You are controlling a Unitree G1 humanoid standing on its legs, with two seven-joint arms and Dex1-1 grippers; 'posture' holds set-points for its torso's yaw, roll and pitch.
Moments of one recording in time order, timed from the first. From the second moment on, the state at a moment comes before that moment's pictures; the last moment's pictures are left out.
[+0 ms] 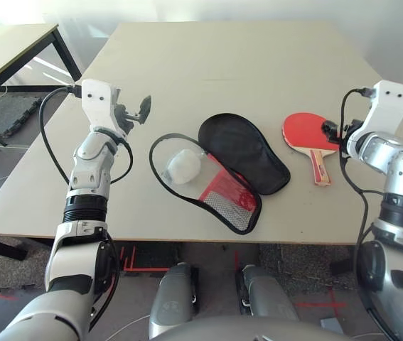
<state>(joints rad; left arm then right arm) -0.62 0.44 0.17 0.38 -0.28 0.12 -0.55 -0.59 -0.35 -0.41 -0.13 0.41 1.36 -0.13</state>
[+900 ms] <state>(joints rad) -0.53 0.55 0.11 0.08 -0.41 0.47 -0.88 -0.50 -0.27 -0.35 -0.07 0.29 1.34 -0.05</state>
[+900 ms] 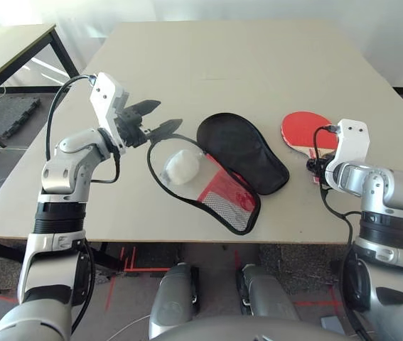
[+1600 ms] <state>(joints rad) -0.54 0.55 0.10 0.06 -0.46 0.50 -0.92 -0.56 -0.32 -0.16 -0.32 0.40 1.49 0.19</state>
